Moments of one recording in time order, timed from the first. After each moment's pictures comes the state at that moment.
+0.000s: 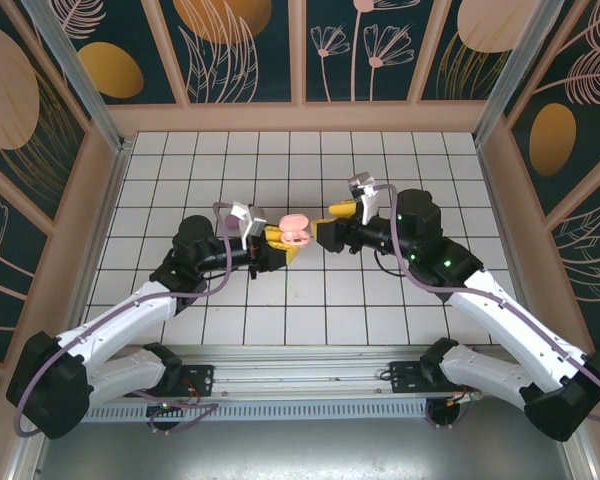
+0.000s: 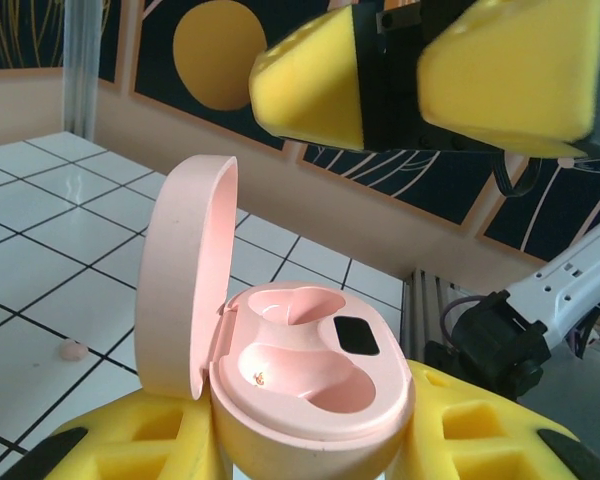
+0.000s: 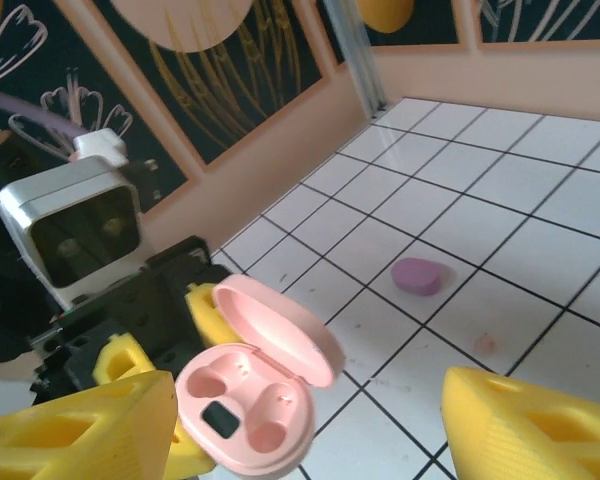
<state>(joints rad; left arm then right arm) -0.61 1.08 0.60 0.41 0.75 -0.29 0.69 0.97 0.97 -0.24 -0.36 0.34</state>
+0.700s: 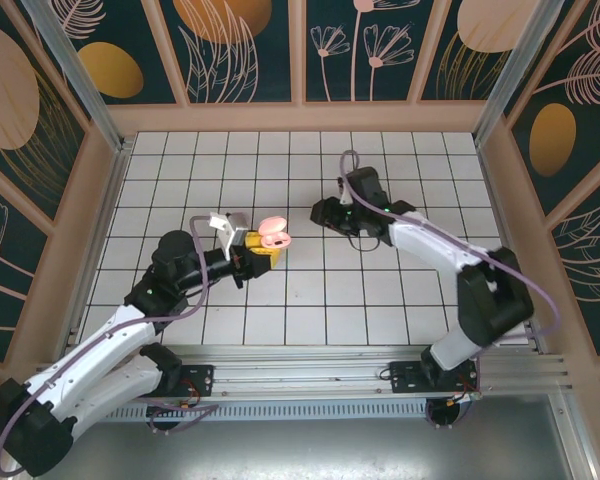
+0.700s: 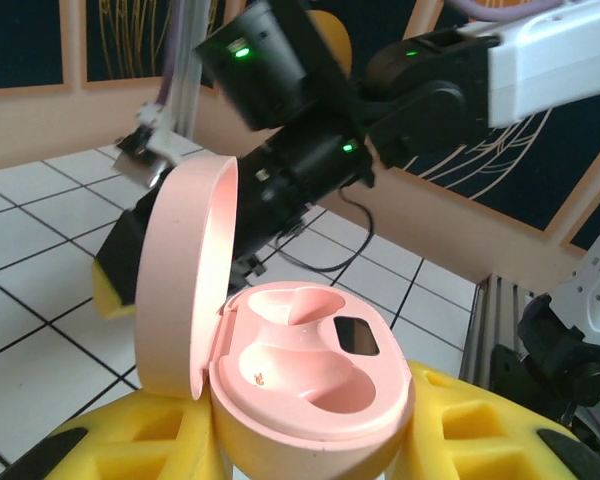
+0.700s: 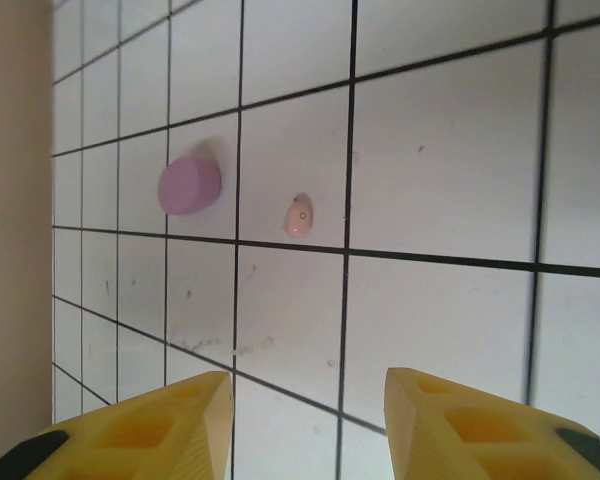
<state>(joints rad) -0.61 0.81 0.56 0.13 0.54 -0.23 0.57 1.66 1.14 -0.28 -0.33 0.77</state>
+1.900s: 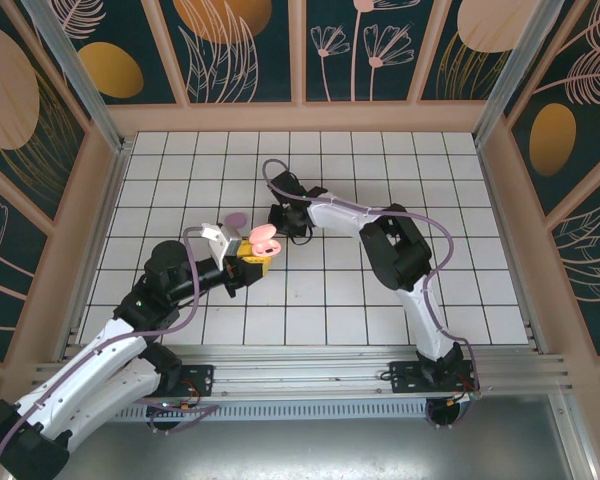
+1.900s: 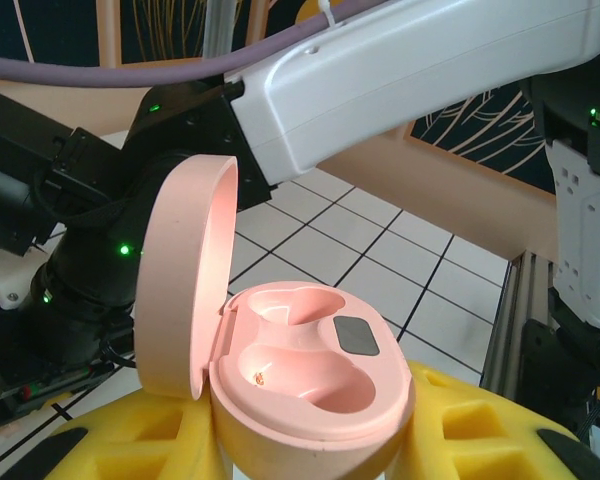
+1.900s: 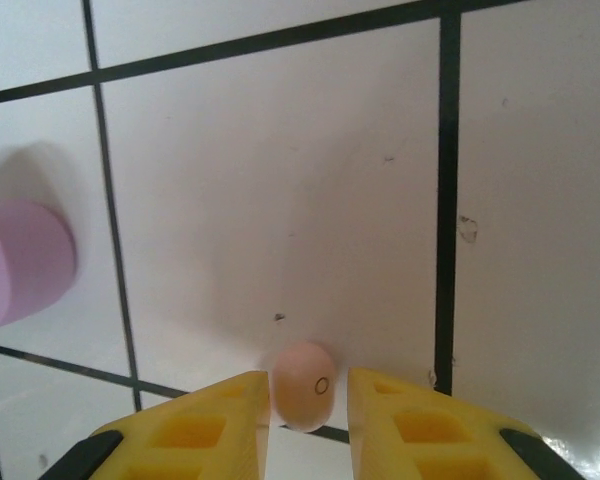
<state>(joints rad) -0.61 0.71 0.53 0.01 0.48 -0.17 0.75 2.25 1.71 -0.51 -0.10 0.83</state>
